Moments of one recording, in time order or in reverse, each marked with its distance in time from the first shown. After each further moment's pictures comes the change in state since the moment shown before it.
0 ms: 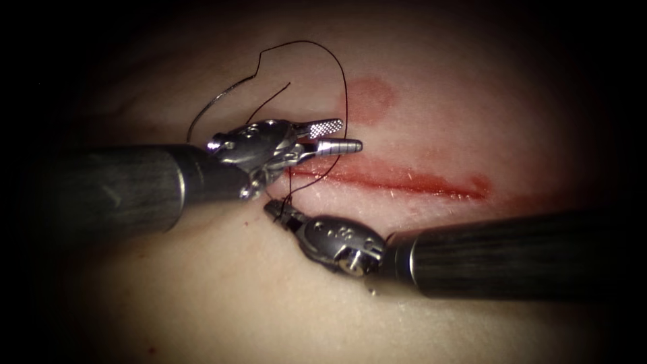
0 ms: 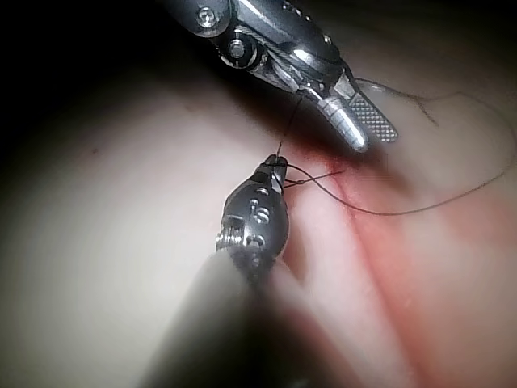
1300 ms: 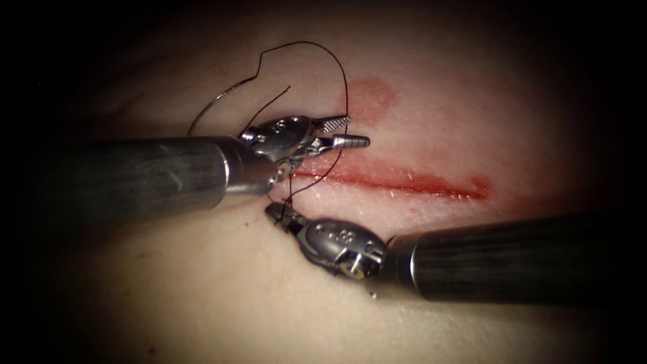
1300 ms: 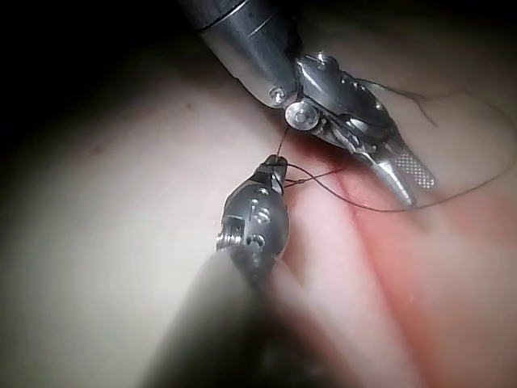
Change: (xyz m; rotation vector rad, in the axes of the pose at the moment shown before) right arm 0.000 0.000 0.000 0.003 0.002 -0.003; left arm -0.004 -0.009 0.004 0.101 -0.079 0.059
